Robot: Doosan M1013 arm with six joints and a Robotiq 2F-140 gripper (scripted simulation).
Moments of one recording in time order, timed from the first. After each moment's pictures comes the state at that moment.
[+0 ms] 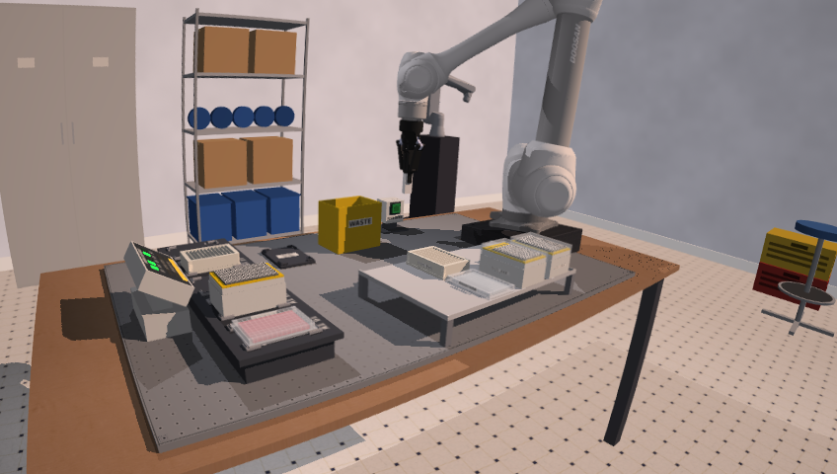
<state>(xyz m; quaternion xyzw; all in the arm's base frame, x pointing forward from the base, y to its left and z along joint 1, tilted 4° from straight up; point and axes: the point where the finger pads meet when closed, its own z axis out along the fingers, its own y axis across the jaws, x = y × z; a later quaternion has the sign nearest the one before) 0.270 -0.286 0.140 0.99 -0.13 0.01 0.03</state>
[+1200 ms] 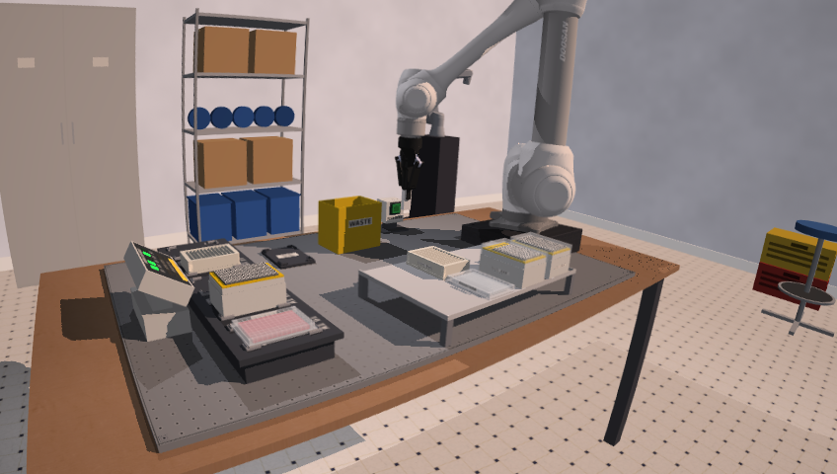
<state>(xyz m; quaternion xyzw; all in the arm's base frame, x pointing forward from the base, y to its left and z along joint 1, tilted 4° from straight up) 0.271 -0.290 0.087 0.99 -0.13 0.01 0.03</state>
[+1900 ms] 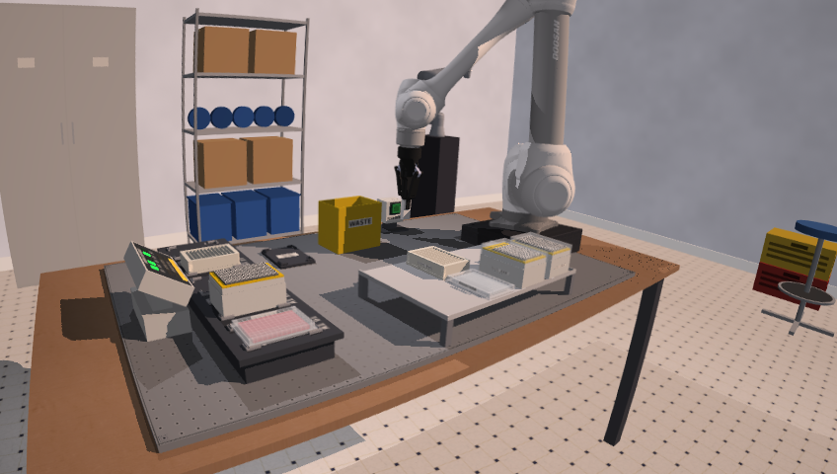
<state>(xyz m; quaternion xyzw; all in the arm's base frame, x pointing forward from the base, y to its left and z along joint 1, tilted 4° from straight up) 0.271 -0.292 0.056 0.99 -0.12 0.01 0.03</state>
